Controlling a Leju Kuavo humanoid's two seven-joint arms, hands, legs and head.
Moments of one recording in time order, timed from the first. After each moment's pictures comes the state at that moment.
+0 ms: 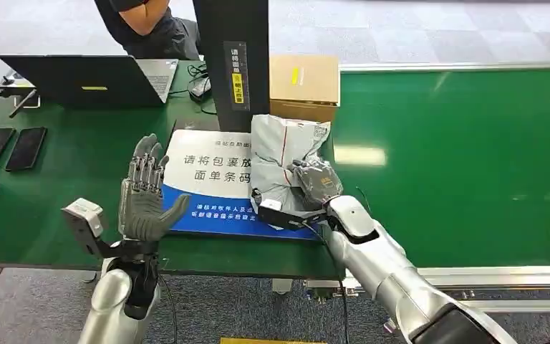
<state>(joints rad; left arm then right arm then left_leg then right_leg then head) -0.08 -0.13 -0.13 -1.56 0.00 -0.04 -0.70 -0.80 0.08 0.83 -0.48 1.00 -0.44 -0.46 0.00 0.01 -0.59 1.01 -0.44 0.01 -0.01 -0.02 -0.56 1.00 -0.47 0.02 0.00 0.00</state>
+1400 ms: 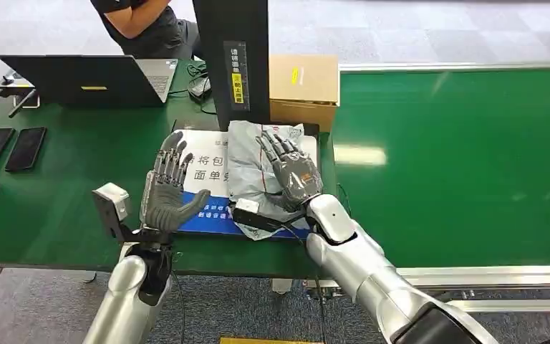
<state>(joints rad) -0.17 -0.12 -0.18 -1.41 0.04 -0.08 -0.70 -0.80 0.17 0.84 -0.47 1.00 -0.64 -0.49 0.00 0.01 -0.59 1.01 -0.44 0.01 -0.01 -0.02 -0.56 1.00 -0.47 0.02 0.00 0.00</state>
